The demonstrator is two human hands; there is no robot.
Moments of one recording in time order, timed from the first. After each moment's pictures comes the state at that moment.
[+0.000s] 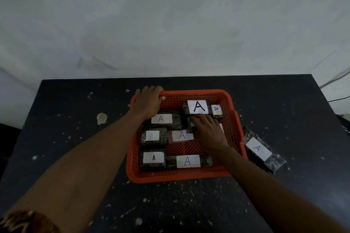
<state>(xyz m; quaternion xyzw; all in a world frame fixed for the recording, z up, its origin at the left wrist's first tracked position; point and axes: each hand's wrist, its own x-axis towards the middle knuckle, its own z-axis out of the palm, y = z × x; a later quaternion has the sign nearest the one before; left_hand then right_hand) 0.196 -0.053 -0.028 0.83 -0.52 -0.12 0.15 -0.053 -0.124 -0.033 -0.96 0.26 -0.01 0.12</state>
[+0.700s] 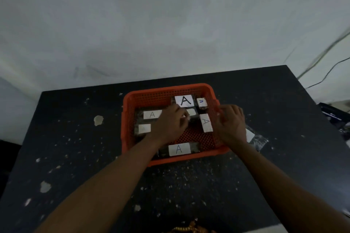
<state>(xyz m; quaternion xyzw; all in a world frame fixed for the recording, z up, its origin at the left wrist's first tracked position) 0.052 -0.024 -0.003 0.72 -0.63 -0.09 0.27 -0.143 -0.133 -0.002 -0.83 0.46 -0.26 0.20</state>
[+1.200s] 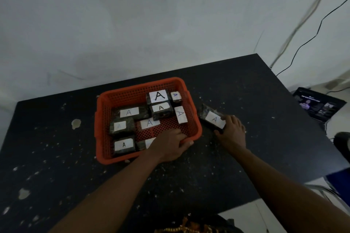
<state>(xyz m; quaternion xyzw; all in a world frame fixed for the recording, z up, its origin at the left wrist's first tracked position) -0.043 -0.006 -0.027 0.67 -0.70 -0.19 0.12 -0.257 -0.139 -0.047 -0.79 0.58 -0.09 0.20</state>
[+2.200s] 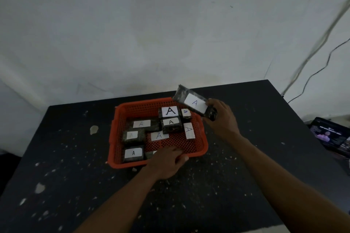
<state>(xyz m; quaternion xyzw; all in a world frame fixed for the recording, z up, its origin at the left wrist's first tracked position) -0.039 0.027 -0.022 0.74 -0.62 -0.23 0.10 -0.188 -0.158 0.055 -0.85 0.37 -0.28 0.27</state>
